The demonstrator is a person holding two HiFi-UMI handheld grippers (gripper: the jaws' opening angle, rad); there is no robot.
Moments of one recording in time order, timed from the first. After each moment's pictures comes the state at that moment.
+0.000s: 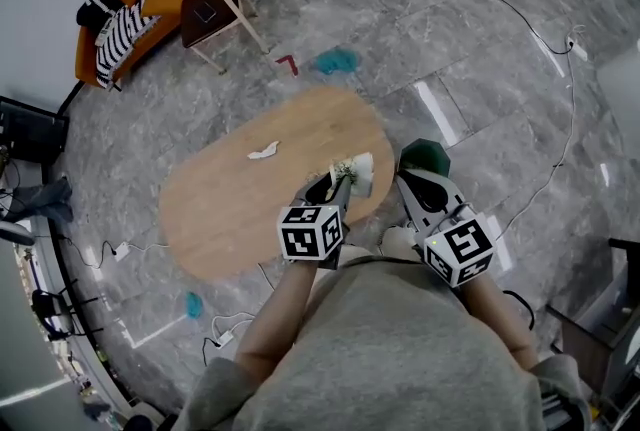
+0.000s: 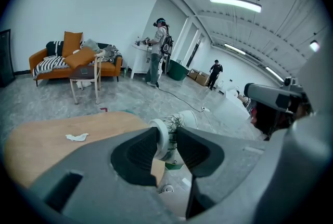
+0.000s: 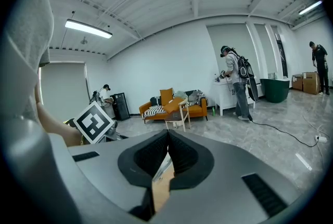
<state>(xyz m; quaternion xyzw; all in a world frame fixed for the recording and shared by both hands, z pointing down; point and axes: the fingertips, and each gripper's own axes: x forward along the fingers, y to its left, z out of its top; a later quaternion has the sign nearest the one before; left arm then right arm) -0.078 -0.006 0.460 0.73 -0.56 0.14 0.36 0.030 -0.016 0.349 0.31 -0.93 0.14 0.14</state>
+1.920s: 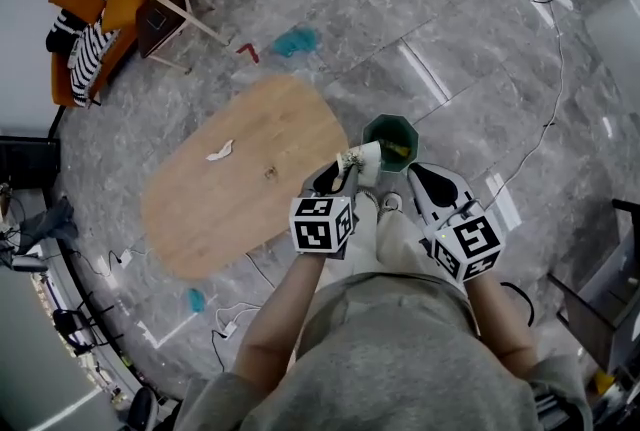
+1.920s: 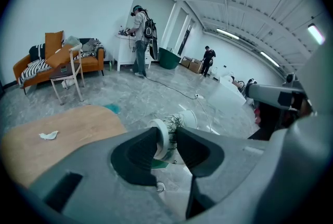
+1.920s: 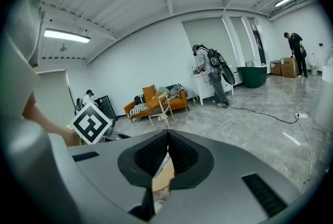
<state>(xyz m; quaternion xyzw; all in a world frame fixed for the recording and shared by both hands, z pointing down) 0.084 -0.055 0.505 0.75 -0.52 0.21 0.36 0.199 -0.057 0.402 0.38 -0.89 0.21 0.14</state>
